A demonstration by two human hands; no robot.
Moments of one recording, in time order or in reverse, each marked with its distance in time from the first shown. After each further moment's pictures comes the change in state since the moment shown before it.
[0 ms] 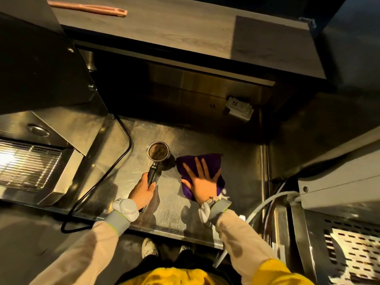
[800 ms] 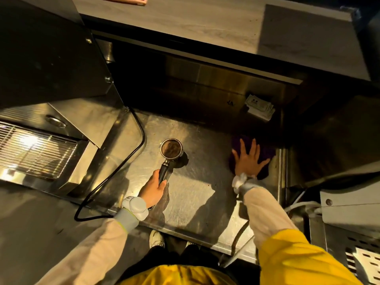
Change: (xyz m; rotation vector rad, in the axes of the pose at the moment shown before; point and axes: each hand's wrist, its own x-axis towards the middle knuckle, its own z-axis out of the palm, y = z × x) left_hand 0.001 -0.003 -0.001 0.009 0.004 -0.013; right_hand 0.067 0.090 -0.012 0.194 0.134 0.470
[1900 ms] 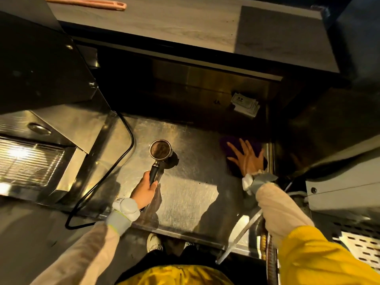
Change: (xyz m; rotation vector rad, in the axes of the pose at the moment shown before) left_hand -0.003 0.005 0.002 -0.054 -0.001 -0.004; right_hand -0.001 0.046 -0.038 -0.171 -0.158 -0.351
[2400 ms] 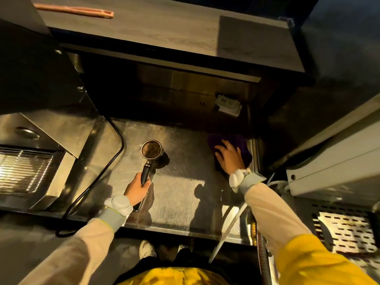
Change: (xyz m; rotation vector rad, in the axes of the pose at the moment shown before) left_hand 0.004 -0.004 -0.004 -0.023 -0.010 0.011; right_hand -0.032 -0.038 -0.029 0.239 0.028 0.044
